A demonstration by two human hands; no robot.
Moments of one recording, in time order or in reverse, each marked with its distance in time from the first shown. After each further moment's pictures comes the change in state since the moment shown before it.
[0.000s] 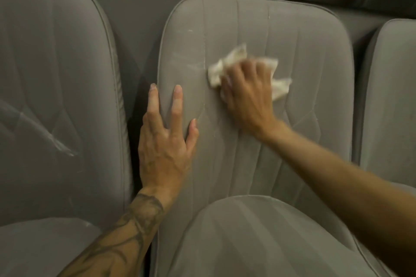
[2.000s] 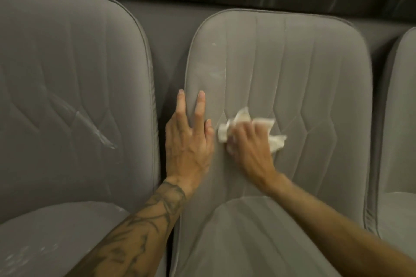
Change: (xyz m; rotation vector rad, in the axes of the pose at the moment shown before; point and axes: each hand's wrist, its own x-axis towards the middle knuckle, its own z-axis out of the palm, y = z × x) left_hand 0.005 0.003 -0.013 0.030 -0.094 -0.032; right_hand -0.094 -0.042 0.004 0.184 -0.274 0.043
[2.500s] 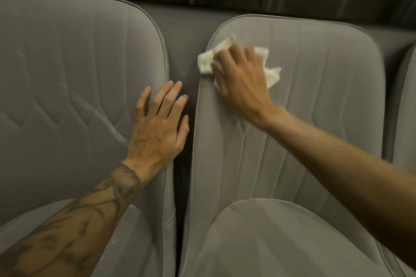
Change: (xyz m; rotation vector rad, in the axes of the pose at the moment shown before) left_hand 0.037 -0.089 -0.044 0.212 -0.039 0.348; right_hand 0.153 -0.033 -0.051 -0.139 0.129 -0.115
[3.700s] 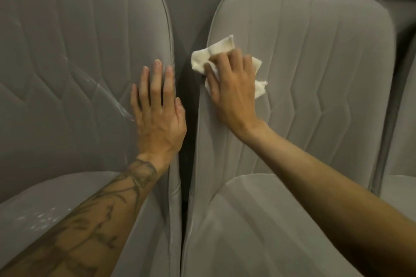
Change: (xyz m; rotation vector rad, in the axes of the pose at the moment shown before) left_hand -0.035 0.024 0.011 -0.102 0.048 -0.346; right_hand -0.051 -0.055 0.019 0.189 0.101 0.252
